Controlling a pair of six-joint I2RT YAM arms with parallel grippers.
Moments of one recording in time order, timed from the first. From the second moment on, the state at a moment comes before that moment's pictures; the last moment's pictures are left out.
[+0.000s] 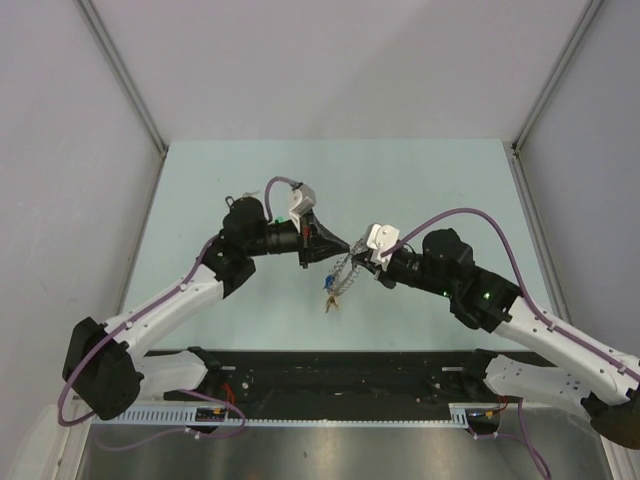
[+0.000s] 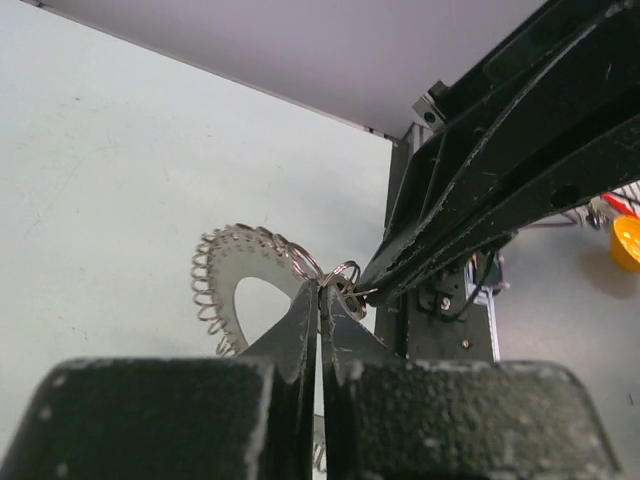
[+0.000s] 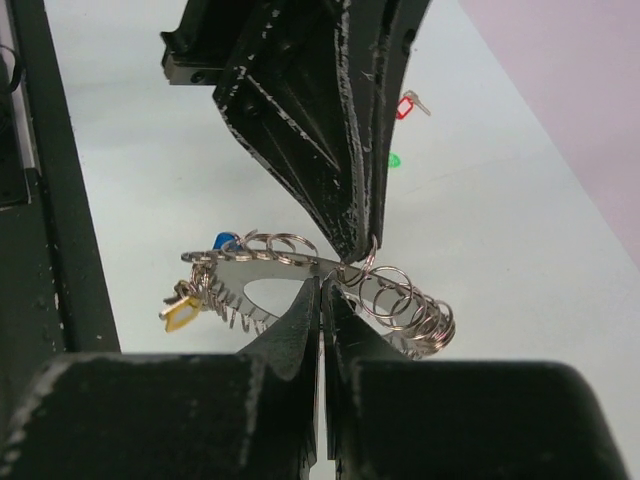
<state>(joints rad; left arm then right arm) -0.63 1.19 0.87 0.24 0.79 -0.24 0.91 0.90 0.91 -0.24 -0.20 -0.34</state>
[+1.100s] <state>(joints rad) -0.52 1.05 0.86 0.12 0.90 -0.11 0.87 1.03 1.07 -0.39 -0.40 -0.47</state>
